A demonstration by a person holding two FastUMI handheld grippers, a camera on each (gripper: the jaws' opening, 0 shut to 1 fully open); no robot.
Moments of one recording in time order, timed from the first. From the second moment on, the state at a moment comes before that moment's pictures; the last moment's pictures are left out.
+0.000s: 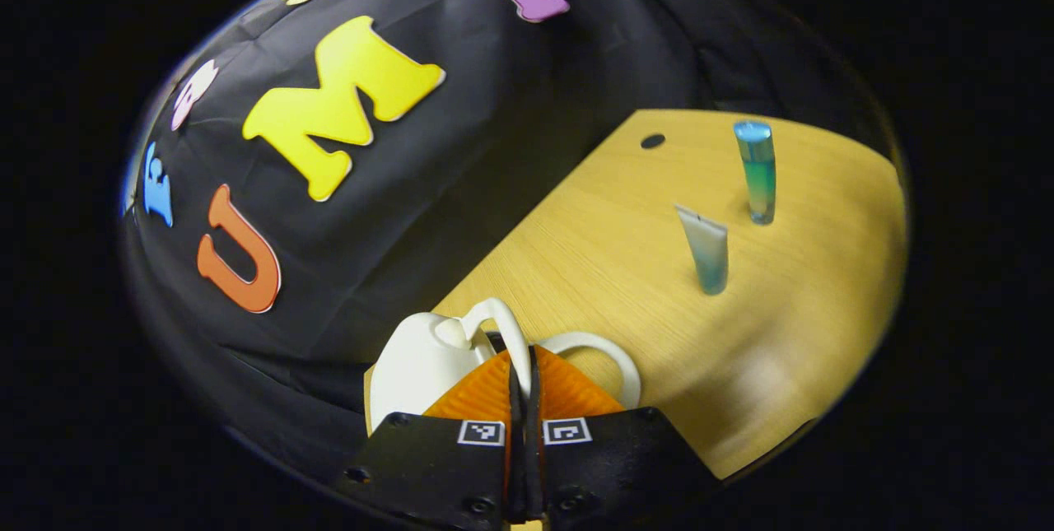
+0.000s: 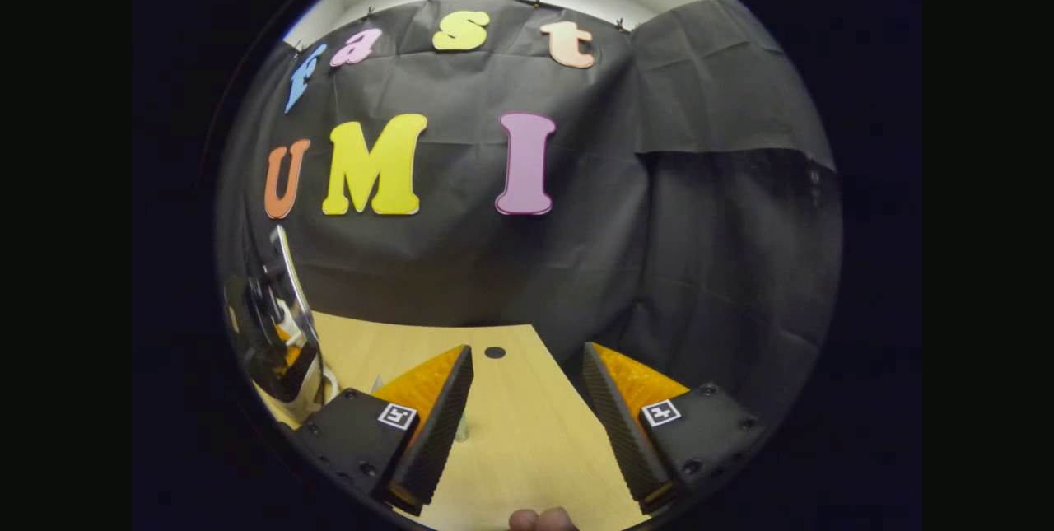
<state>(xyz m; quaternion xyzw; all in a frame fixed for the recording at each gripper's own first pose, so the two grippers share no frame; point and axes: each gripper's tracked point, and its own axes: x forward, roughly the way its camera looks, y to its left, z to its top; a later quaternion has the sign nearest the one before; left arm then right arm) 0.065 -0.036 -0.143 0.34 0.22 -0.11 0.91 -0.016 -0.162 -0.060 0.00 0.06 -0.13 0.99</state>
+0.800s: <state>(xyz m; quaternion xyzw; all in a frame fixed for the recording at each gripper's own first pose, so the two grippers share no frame) 0.084 0.282 -0.044 0.07 0.10 0.03 0.99 -0.013 0.016 -0.020 -0.02 0.06 -0.05 1.00</state>
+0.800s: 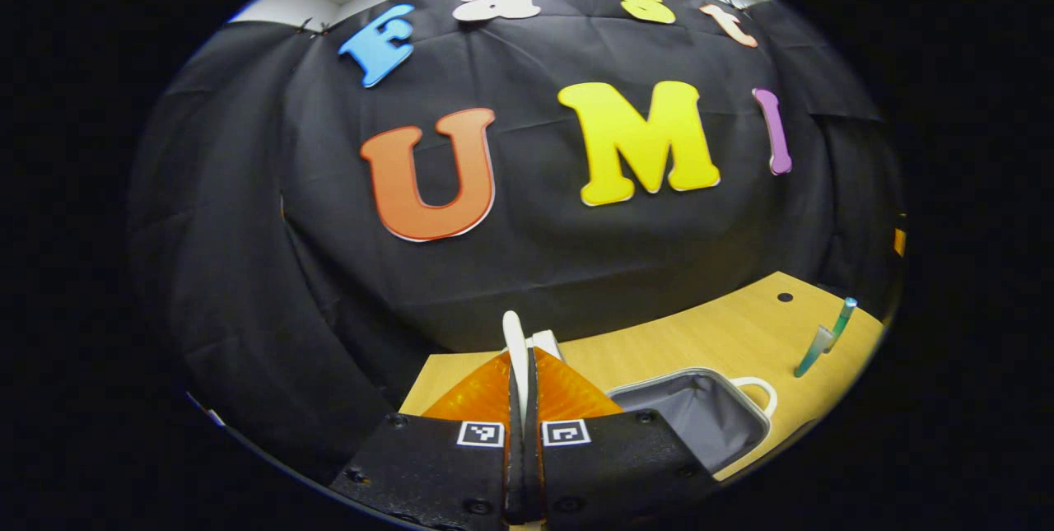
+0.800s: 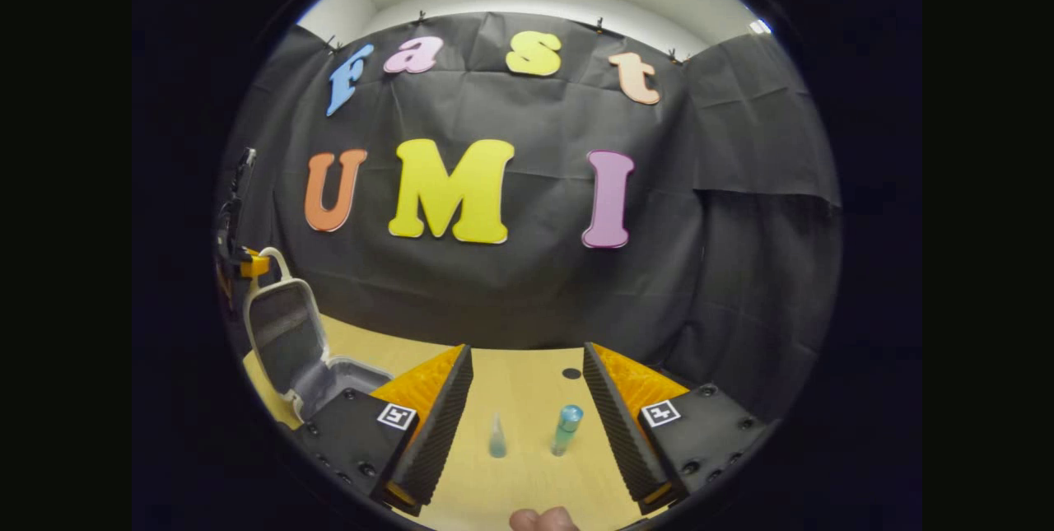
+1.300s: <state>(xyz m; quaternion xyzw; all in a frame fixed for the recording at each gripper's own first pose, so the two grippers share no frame) 0.066 0.428 -0.213 -0.09 0.20 0.08 0.97 -0.013 0.043 -0.022 -0.09 0.08 -0.03 0.99</state>
